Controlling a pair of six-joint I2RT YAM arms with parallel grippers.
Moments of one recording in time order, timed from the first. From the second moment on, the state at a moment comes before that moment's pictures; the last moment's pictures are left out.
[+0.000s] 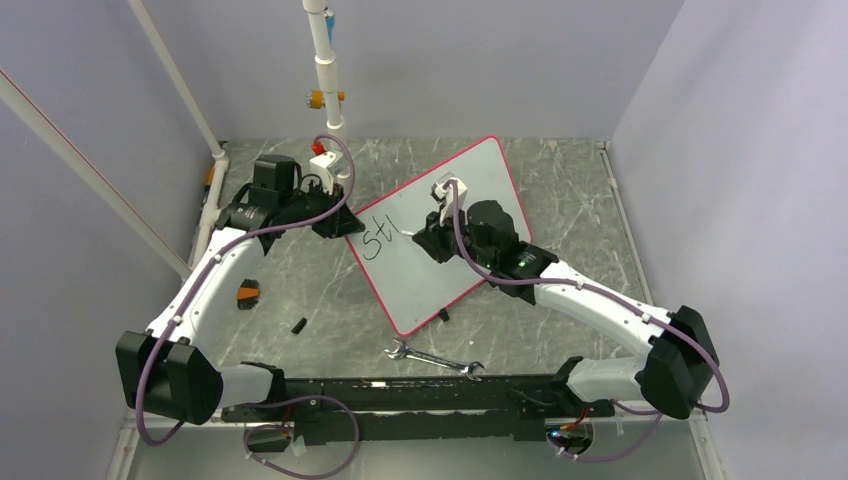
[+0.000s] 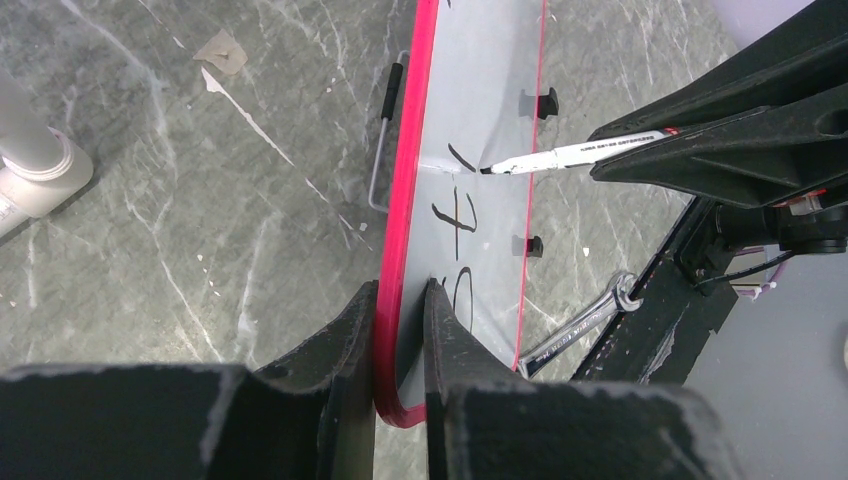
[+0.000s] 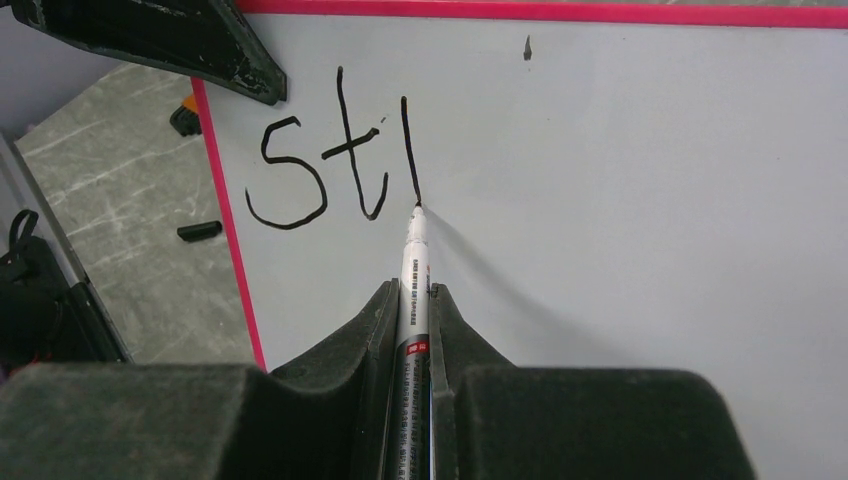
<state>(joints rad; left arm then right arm) -0.23 1.27 1.15 -0.54 0.66 0.01 0.79 1.26 0.92 0.04 -0.09 0.14</state>
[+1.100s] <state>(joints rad) -0.23 1.27 1.15 -0.54 0.66 0.01 0.79 1.33 1.02 0.05 -0.10 0.14</state>
